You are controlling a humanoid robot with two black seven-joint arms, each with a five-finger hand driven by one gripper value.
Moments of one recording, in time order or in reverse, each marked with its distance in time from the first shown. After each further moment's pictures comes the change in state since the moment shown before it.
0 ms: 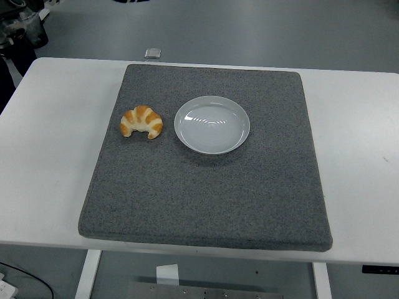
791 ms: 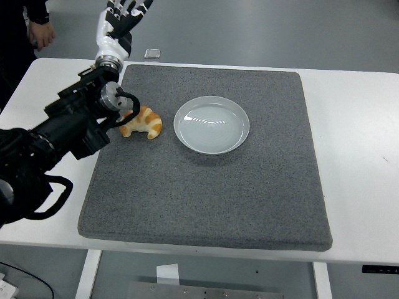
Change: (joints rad) left arm 0.460 -0.578 -0.847 0.599 -0.549 0.112 -0.034; right arm 0.000 0.000 0.000 0.000 0.000 0.000 0.000
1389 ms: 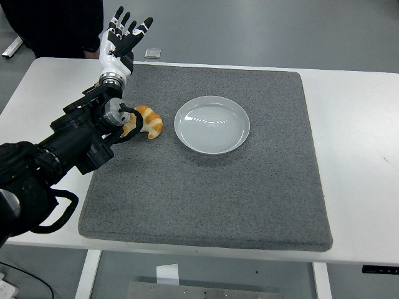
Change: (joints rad) left arm 0.090 -0.055 -0.080 0.009 0.000 0.012 -0.003; right arm 0.000 0.000 0.000 0.000 0.000 0.000 0.000
